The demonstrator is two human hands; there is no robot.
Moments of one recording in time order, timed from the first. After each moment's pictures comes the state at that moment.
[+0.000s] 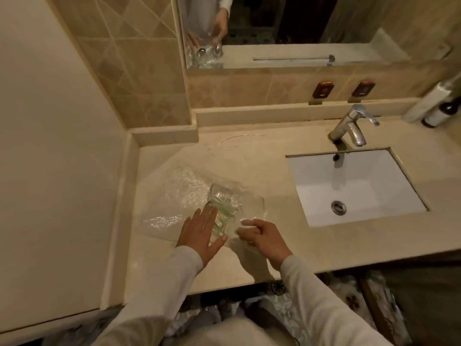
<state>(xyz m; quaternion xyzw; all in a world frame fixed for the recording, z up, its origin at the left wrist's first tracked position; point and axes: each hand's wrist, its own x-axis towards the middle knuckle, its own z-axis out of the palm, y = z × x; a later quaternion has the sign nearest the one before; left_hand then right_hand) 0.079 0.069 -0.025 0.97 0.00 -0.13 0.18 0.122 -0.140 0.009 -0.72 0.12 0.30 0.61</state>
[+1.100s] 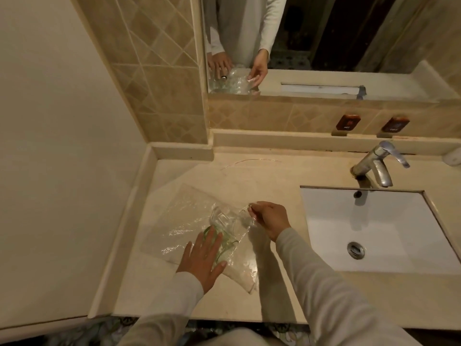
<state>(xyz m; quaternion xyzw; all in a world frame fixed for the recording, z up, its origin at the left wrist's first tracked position) 0.081 0.039 -0.015 0.97 0.05 -0.17 0.14 0.263 -0.119 0.026 -0.66 0.16 0.28 0.68</state>
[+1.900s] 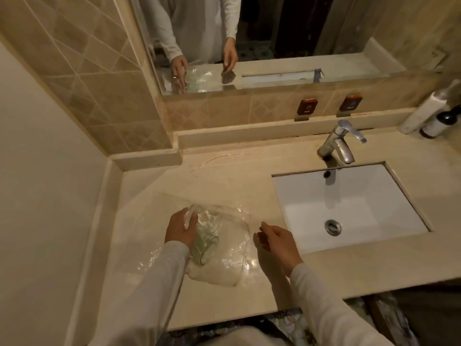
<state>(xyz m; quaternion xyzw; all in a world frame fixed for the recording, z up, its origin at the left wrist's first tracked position) 0.180 0.047 -0.015 0.85 0.31 -0.04 0.42 0.200 -0.221 -0.002 -0.77 0.18 0.22 0.58</state>
